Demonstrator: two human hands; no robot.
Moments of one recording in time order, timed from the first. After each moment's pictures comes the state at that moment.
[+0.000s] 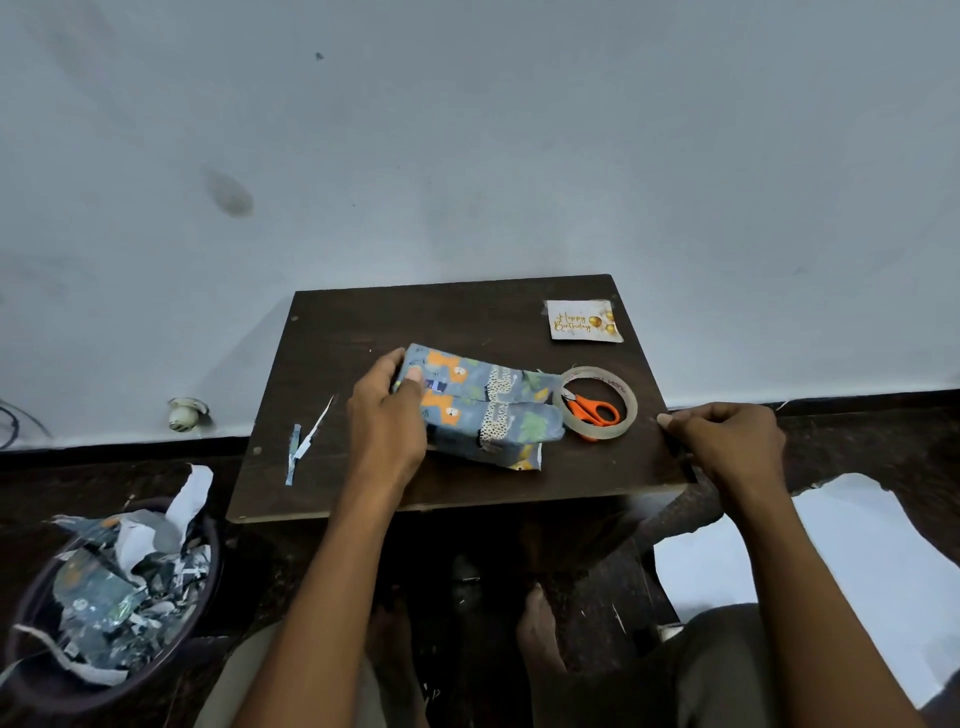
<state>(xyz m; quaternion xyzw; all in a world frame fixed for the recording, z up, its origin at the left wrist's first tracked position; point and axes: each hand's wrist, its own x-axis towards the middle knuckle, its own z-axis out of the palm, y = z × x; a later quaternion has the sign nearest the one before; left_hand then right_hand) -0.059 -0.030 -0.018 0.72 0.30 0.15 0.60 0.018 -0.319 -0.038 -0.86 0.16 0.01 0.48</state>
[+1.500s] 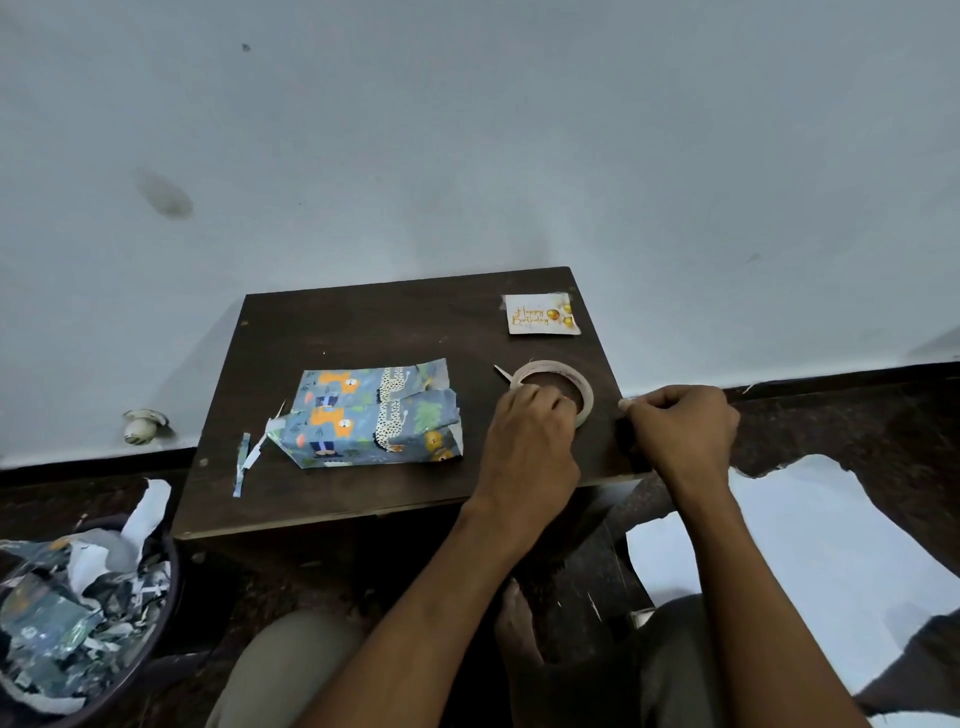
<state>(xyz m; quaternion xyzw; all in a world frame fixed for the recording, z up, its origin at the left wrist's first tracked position) -0.030 -0.166 -0.053 0.97 -0.07 0.12 0.19 0.016 -0.314 -0.034 -0.88 0.17 -0.04 0.44</state>
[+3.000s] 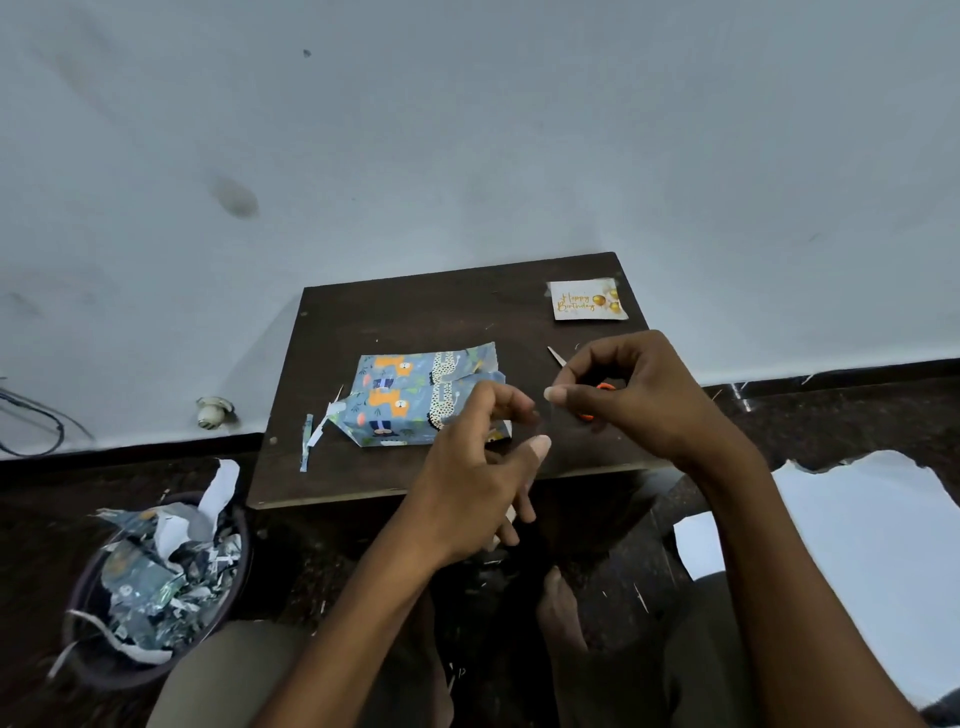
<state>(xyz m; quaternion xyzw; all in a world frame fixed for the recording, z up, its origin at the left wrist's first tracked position) -0.116 -0.092 0.015 0.78 0.09 -0.05 0.62 -0.004 -0.262 0.013 -0.77 -0.24 0.14 0.57</state>
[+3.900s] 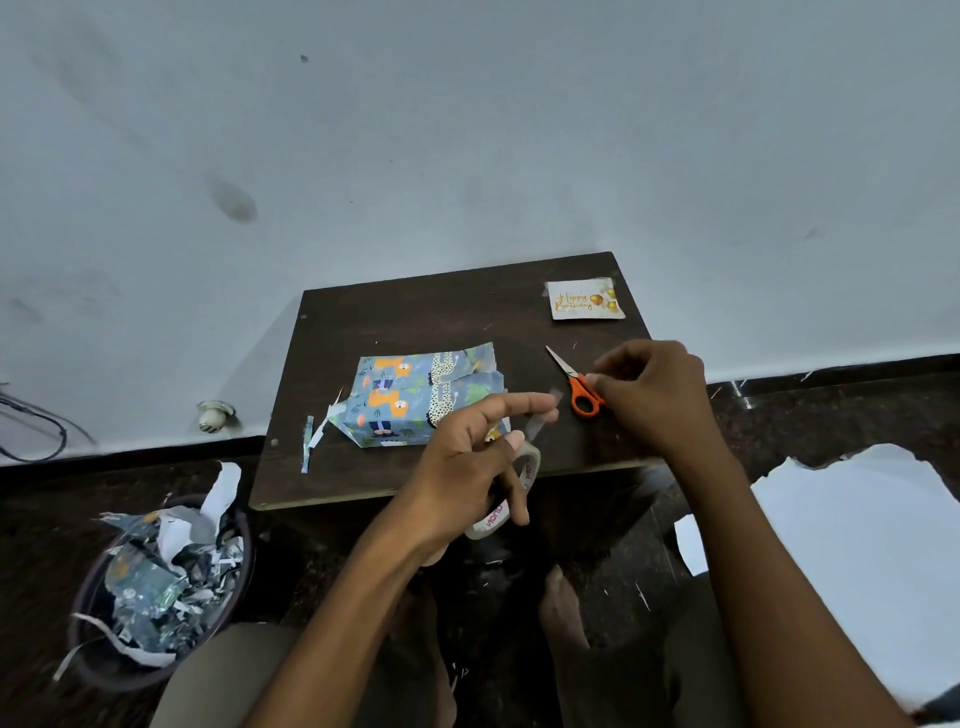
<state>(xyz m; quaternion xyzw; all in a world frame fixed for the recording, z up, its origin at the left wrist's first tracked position) -0.114 -0.087 0.015 0.72 0.06 -0.09 0.69 0.010 -0.264 -0.022 -0.89 -0.03 0.00 0.46</state>
